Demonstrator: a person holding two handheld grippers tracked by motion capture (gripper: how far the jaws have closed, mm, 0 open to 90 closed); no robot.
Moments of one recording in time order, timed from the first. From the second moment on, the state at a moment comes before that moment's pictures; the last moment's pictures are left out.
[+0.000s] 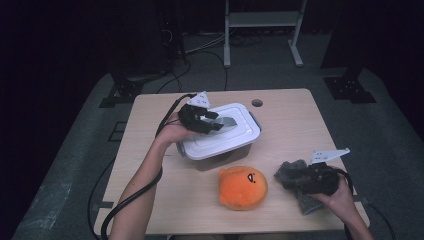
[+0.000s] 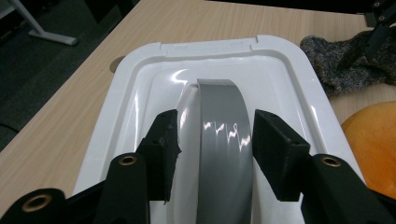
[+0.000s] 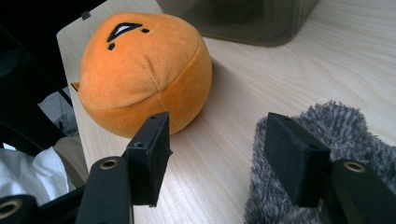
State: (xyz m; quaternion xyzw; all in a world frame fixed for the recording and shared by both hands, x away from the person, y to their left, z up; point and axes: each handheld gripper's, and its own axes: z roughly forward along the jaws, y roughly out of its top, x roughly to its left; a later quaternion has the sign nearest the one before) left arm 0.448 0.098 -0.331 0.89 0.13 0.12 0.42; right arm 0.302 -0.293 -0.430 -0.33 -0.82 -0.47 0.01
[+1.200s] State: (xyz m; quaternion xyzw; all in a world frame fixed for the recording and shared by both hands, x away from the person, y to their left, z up) left arm 0.439 0.105 -0.305 0.90 0.12 0.15 0.39; right arm 0.302 -0.293 -0.431 -0.33 -0.82 -0.47 0.01
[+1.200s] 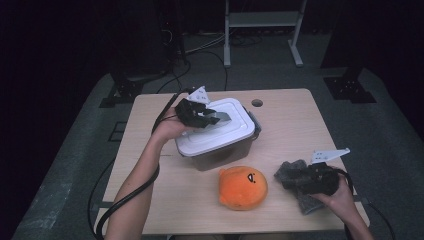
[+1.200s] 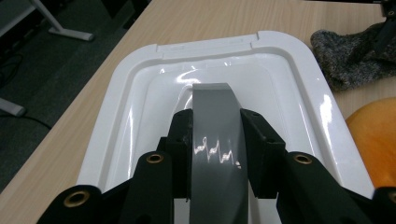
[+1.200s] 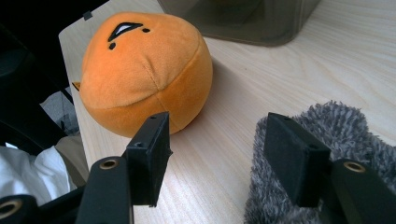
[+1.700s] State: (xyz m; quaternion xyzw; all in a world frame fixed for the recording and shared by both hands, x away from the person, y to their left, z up) left arm 0.405 0.166 -0.291 0.88 0.15 0.18 0.41; right arm 0.304 -0.290 -0.433 -0.33 -0.83 -0.46 0.01
